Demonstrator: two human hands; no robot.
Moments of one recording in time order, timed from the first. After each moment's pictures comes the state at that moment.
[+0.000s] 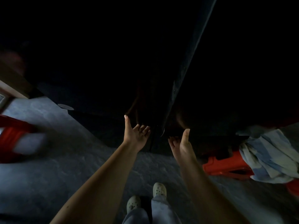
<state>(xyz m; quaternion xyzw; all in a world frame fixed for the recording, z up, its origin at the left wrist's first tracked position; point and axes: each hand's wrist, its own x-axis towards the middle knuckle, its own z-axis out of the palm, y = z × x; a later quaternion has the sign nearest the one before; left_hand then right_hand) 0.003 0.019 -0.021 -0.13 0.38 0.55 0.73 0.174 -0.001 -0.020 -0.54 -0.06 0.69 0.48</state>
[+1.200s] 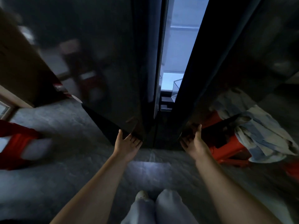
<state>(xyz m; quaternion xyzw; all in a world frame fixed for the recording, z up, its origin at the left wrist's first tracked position) -0.045 -0.115 -0.021 -0.13 0.40 0.53 0.73 0.215 -0.083 -0.030 -0.56 -0.05 0.68 0.47</state>
